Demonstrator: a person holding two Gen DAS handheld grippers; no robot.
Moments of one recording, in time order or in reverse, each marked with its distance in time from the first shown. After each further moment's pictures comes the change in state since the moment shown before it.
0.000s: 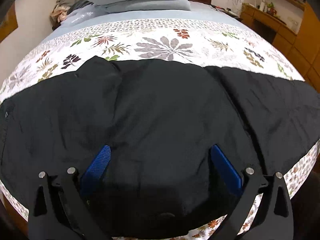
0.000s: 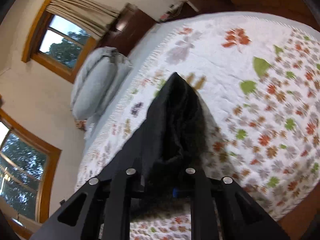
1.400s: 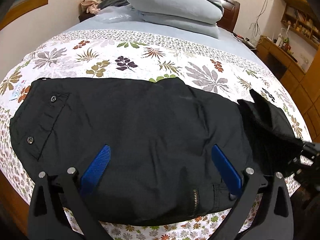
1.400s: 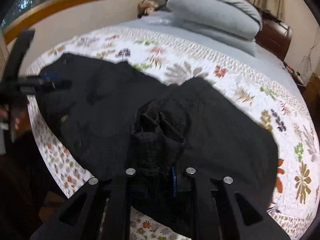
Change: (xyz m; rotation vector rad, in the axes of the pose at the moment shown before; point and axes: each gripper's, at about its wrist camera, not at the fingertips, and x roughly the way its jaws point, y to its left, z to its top) left arm -0.061 0.131 -0.005 -0.226 -0.096 -0.026; right arm 0.170 0.326 -0.268 -1.216 0.329 -0.133
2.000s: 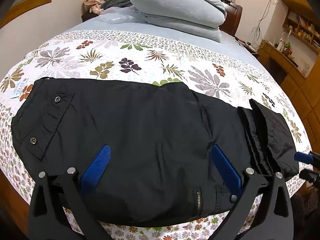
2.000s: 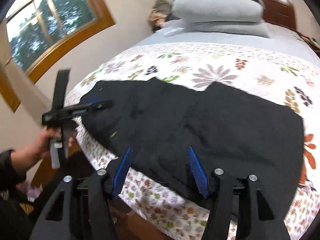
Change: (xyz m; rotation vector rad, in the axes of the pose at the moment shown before) left arm -0.004 0.008 0.003 -0.023 -0.016 -0.004; right arm -0.056 -0.028 -0.010 0.193 -0.087 0.278
